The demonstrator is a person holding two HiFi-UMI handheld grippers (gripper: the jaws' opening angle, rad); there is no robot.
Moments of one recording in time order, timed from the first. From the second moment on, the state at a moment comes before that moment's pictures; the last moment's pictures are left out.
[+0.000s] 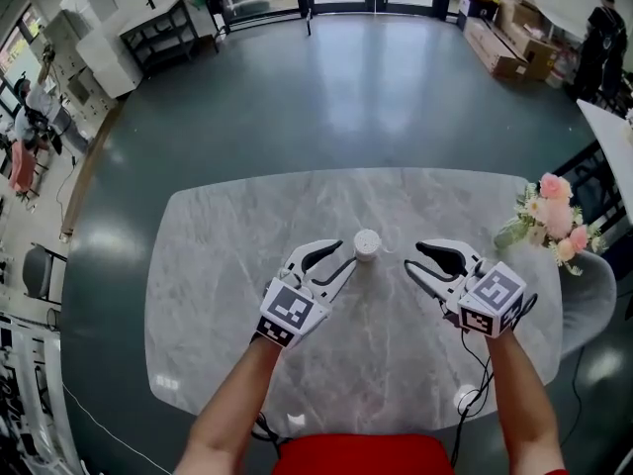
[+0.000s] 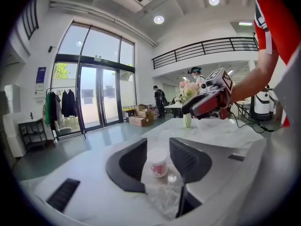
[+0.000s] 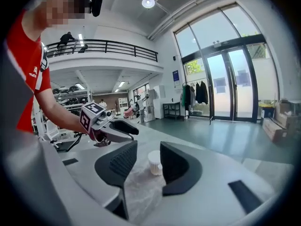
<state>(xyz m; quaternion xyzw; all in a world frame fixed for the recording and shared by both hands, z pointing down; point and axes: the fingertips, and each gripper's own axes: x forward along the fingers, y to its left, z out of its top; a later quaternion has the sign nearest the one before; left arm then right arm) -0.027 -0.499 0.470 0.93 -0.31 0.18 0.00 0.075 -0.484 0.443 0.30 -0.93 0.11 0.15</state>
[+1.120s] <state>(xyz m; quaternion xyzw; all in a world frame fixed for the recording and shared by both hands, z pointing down) 0.012 -0.540 0.594 0.93 -0.23 0.28 0.05 0.017 -0.529 0.520 0.18 -0.94 0.05 0.30</state>
